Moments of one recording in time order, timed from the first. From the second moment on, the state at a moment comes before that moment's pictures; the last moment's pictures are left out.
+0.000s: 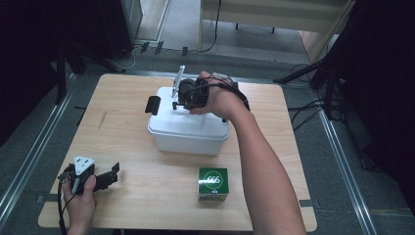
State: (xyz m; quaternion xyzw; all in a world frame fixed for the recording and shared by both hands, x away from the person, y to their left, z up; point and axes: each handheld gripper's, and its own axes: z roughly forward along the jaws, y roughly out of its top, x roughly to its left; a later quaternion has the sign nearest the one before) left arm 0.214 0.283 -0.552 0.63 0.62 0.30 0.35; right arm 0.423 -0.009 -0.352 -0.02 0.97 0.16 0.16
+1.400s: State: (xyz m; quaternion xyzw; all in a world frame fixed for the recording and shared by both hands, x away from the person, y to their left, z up) left arm 0.213 0.283 -0.552 0.63 0.62 0.30 0.36; right arm 0.406 -0.078 -0.303 -0.01 0.96 0.17 0.20
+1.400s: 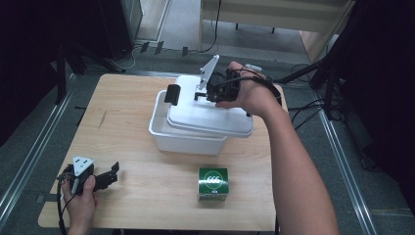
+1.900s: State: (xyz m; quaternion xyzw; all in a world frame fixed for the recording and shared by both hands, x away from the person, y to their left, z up) left arm 0.213 0.286 -0.552 0.62 0.63 0.30 0.36; right arm 0.398 -0.132 -0.310 0.02 0.97 0.17 0.20
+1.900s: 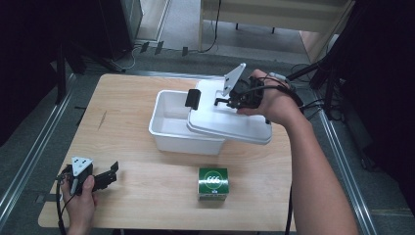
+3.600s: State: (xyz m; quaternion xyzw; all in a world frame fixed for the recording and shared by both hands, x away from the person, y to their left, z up) left arm 0.210 0.289 -0.552 0.61 0.63 0.30 0.38; right arm 0.370 -0.265 -0.343 0.09 0.97 0.14 0.20
